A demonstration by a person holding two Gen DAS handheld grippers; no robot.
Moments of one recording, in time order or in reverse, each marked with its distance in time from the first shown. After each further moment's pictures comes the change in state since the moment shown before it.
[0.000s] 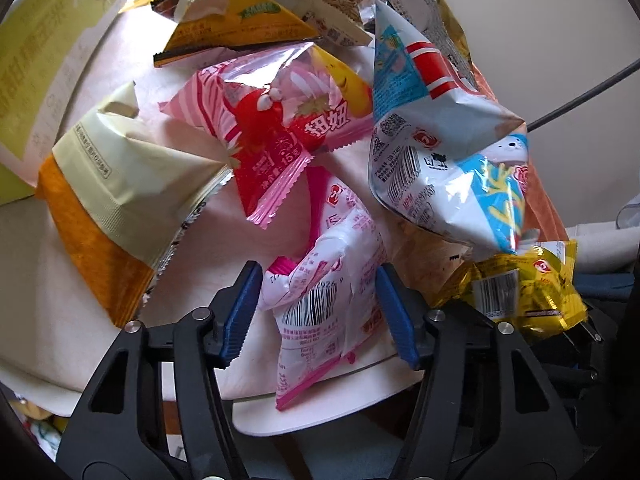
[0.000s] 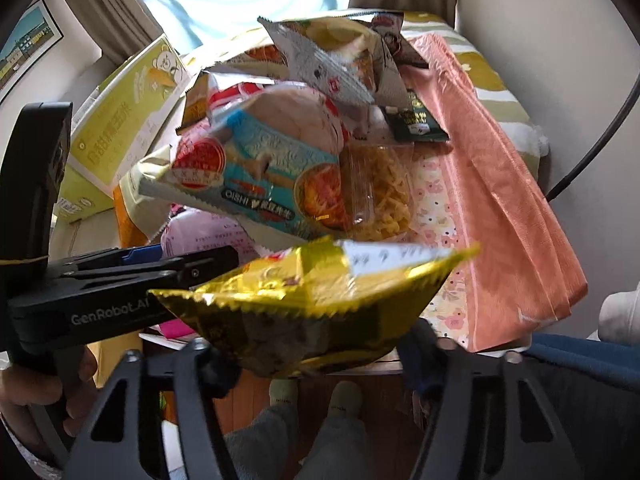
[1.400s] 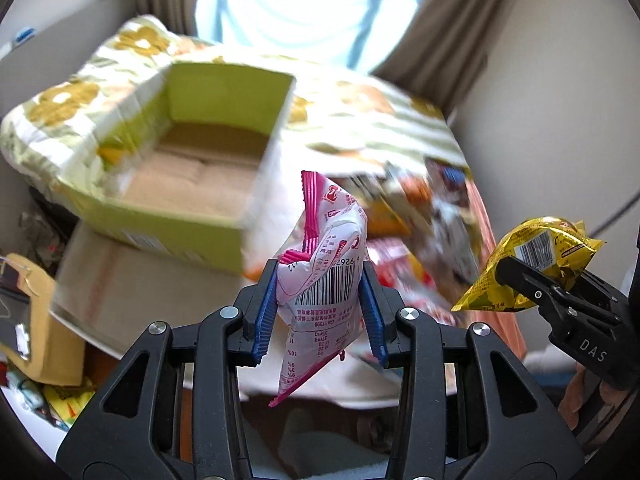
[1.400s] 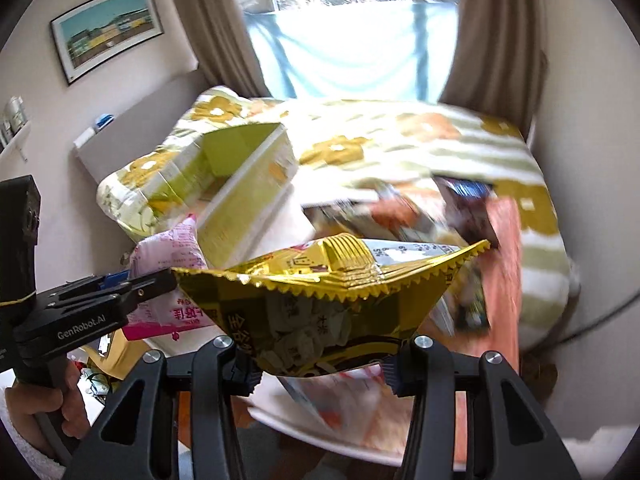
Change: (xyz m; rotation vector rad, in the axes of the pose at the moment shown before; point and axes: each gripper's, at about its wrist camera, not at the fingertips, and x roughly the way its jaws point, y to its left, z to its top) left arm -0.218 0.074 0.000 -0.230 -0.420 0.165; right arm -0.110 0.093 0.099 -0.293 -0.236 0.160
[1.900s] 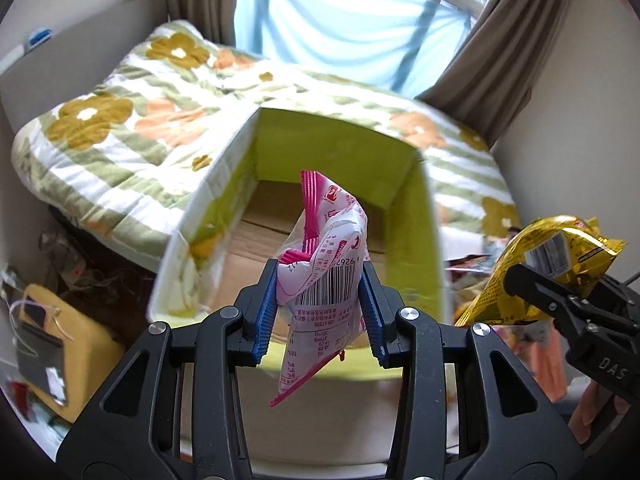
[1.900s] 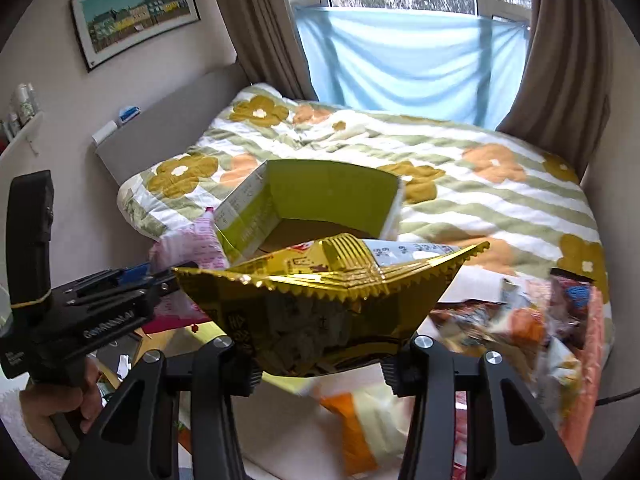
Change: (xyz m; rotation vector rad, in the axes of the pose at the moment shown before) left arm 0.033 0.167 0.129 -0.013 0.019 0.063; right arm 0.106 0.140 0.114 -0.063 0.029 0.067
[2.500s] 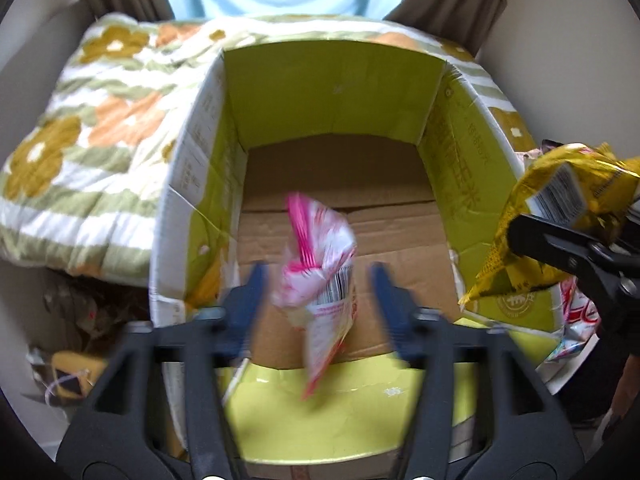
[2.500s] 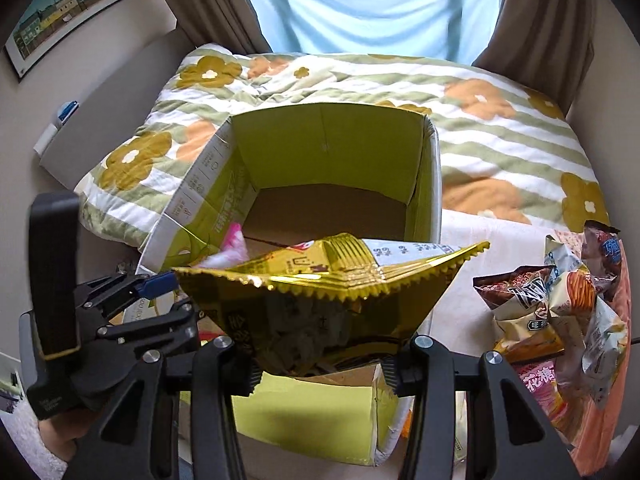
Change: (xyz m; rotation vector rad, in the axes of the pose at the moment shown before) left arm 0.098 0.025 0.009 0.280 0.188 -0.004; right arm 0.098 0.024 0.023 0.158 0.185 -0.110
